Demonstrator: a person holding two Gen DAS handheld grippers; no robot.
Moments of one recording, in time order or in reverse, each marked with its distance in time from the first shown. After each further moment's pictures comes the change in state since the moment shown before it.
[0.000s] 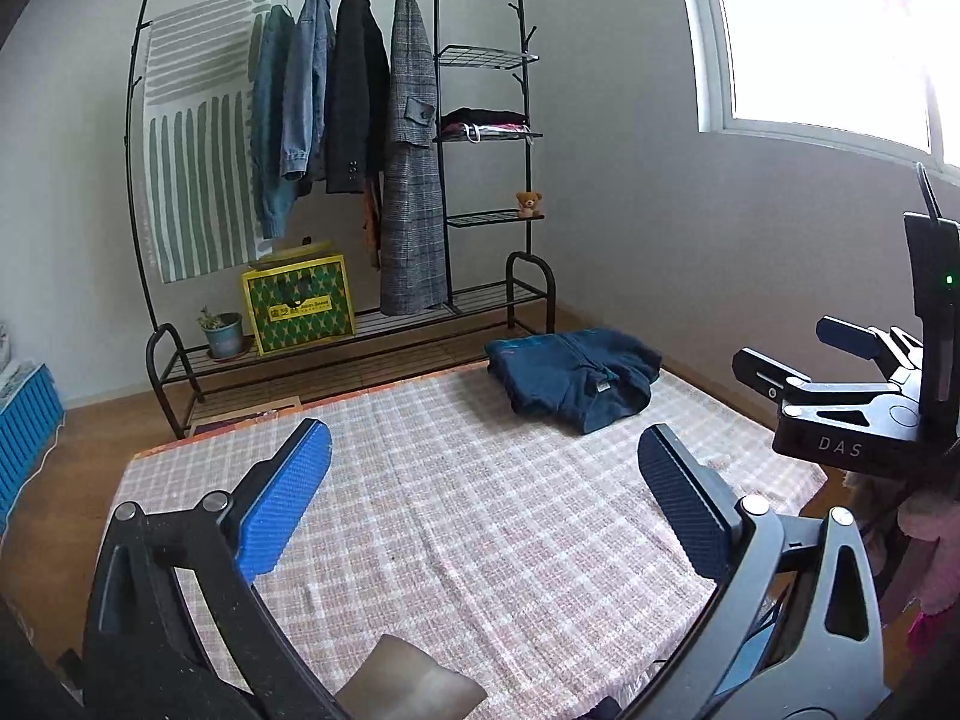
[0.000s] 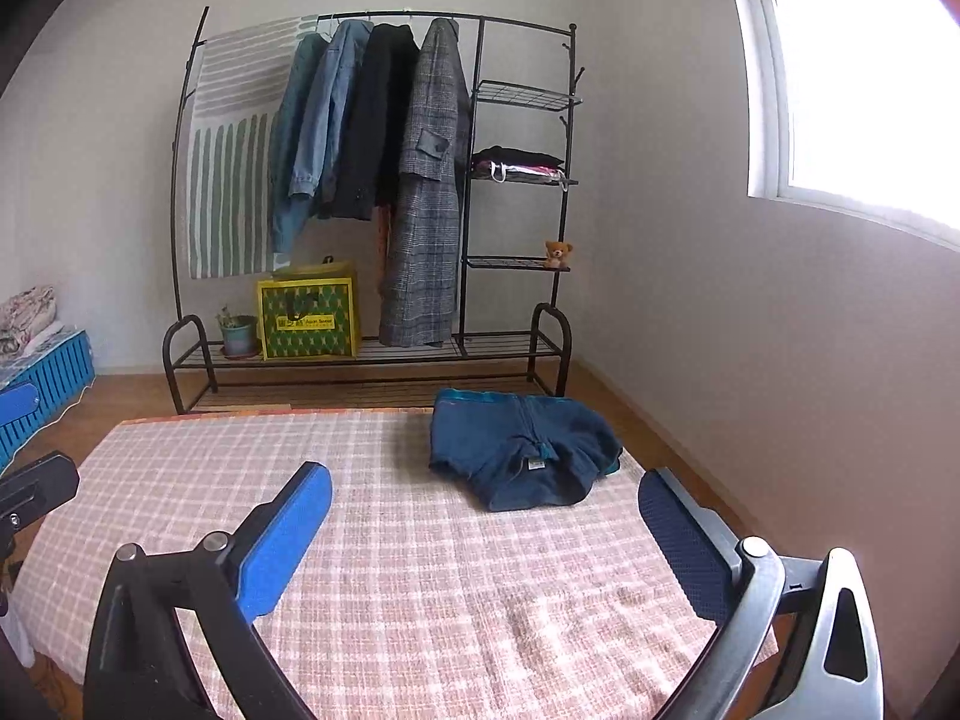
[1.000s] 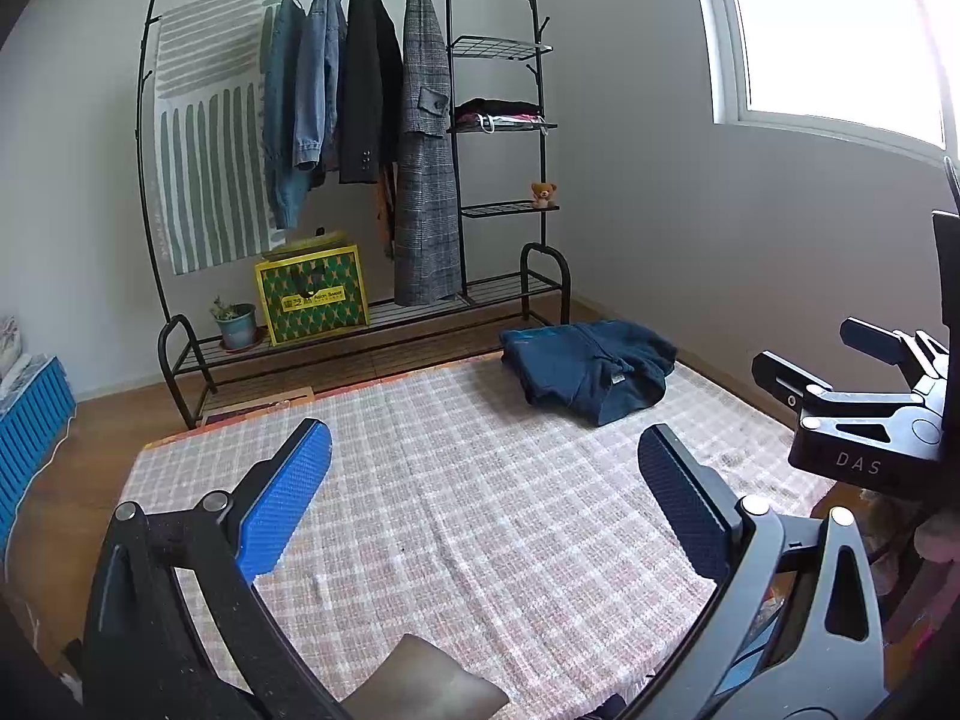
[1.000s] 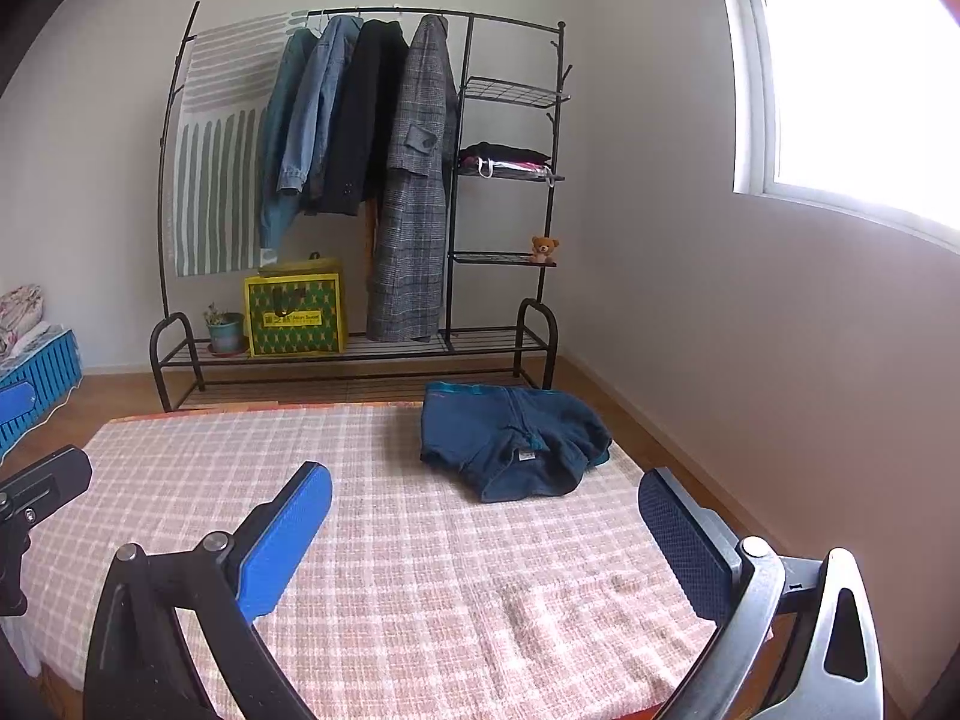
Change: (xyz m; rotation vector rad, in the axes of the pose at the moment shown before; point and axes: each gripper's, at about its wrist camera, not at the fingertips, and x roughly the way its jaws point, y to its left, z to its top) left arm 0.009 0.005 -0.003 -0.002 0.027 0.024; right arm -0.004 0.007 -0.006 -0.002 0.006 -0.033
